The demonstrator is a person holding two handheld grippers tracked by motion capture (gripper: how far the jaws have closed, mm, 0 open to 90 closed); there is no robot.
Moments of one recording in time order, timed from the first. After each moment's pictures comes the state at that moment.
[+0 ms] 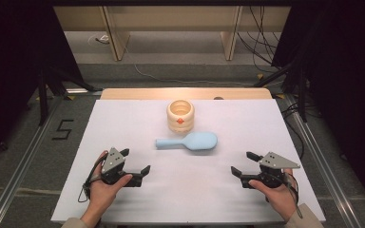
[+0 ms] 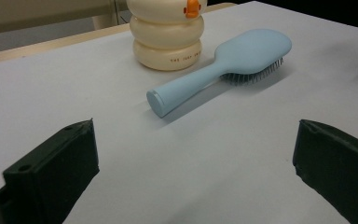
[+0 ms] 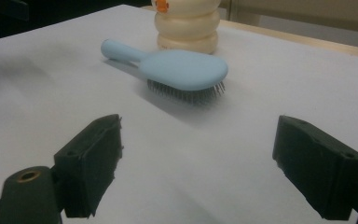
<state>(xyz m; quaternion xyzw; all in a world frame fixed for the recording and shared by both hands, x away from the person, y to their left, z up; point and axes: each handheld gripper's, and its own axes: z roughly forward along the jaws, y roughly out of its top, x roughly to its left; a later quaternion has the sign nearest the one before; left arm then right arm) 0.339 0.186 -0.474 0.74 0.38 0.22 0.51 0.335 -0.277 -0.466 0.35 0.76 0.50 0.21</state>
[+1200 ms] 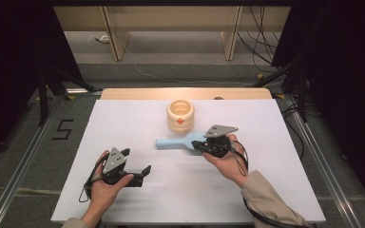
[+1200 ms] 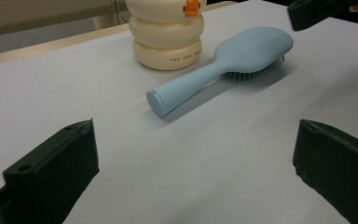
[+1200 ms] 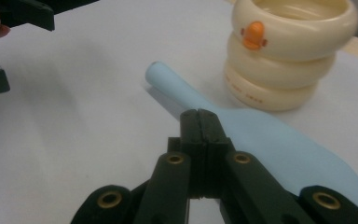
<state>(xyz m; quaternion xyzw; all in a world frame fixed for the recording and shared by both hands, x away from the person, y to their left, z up) 0.340 0.184 -0.475 0.74 0.38 0.23 0.50 0.412 -0.141 -0.433 0.30 0.84 0.44 0.14</state>
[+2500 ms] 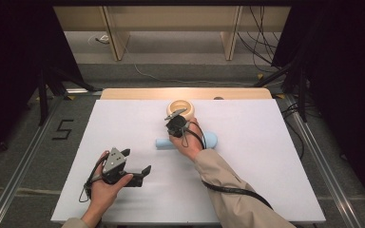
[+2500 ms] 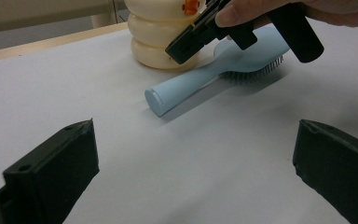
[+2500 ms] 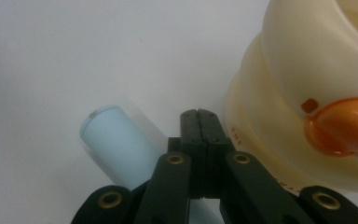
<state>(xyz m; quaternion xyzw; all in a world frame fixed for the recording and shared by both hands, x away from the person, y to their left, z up) 0.341 0.184 -0.476 0.74 0.38 0.22 0.50 0.491 -0.035 -0.458 0.35 0.86 0.32 0.17</state>
